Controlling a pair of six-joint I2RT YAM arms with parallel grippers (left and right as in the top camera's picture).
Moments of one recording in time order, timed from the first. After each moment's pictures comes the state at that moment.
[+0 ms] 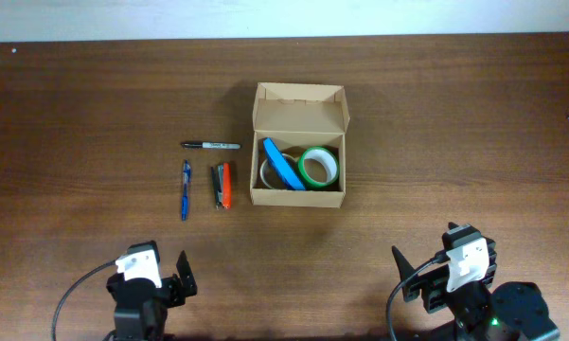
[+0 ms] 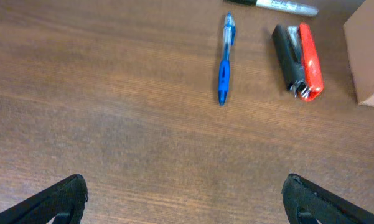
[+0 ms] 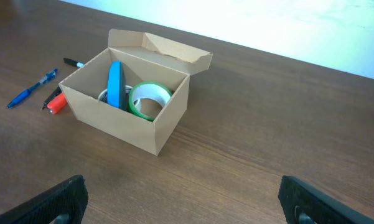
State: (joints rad) left arm -0.07 0.03 0.21 -0.85 -0.18 -0.20; right arm 0.36 0.24 0.71 -0.89 0.03 -0.05
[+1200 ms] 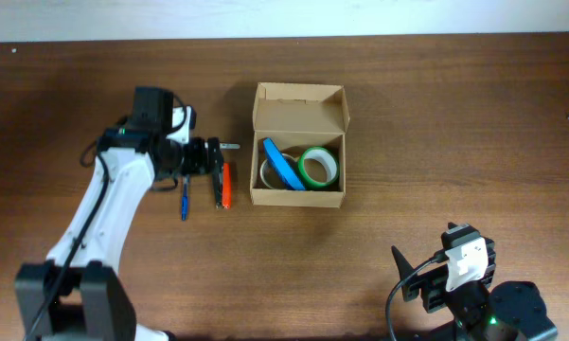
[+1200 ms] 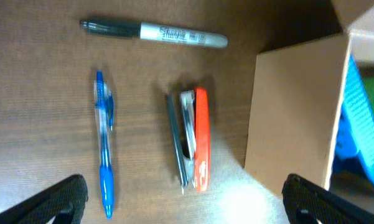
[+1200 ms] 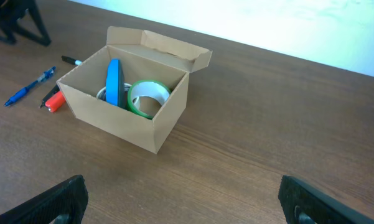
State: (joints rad) left arm -0.07 1.66 1.28 -0.85 0.19 -0.15; right arm 0.36 0.24 0.70 -0.89 0.03 -0.05
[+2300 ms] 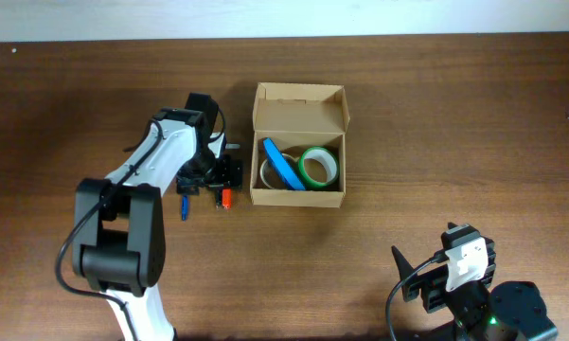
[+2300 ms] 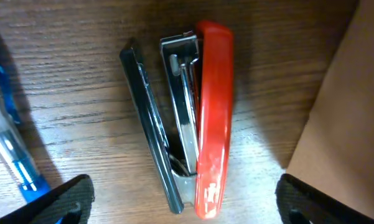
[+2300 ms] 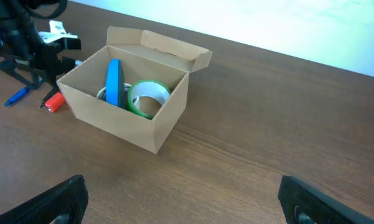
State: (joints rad) left arm -0.18 2.01 1.40 -1.01 0.14 -0.18; right arm 0.36 0.24 0.70 -0.89 0.03 -0.05
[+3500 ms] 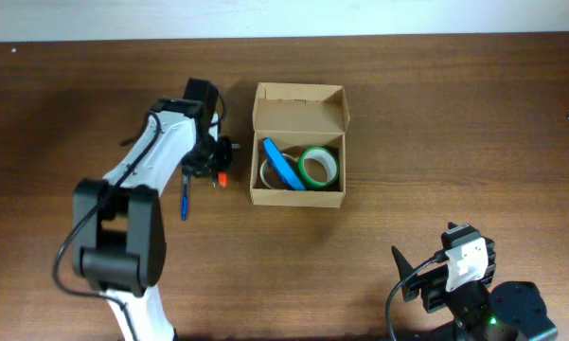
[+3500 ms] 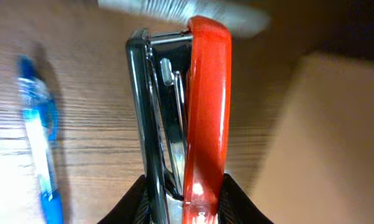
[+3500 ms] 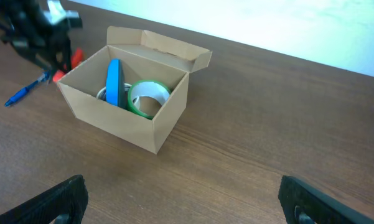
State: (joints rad) left arm -0.19 1.99 1.50 -0.98 0.11 -0.34; right arm 0.36 0.24 0.70 -0.89 0.03 -0.05
